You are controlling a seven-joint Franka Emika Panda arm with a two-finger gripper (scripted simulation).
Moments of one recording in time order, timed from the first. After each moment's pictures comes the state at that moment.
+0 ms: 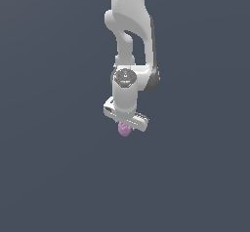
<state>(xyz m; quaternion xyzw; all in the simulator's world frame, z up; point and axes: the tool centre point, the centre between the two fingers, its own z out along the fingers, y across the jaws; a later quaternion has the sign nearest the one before) -0.009 0.001 0.077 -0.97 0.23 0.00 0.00</state>
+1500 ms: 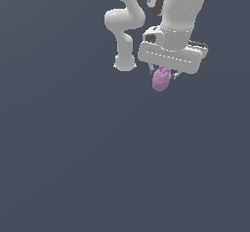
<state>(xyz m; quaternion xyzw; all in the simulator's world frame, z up) -0.089 0.142 0.313 -0.97 0.23 0.00 0.00</state>
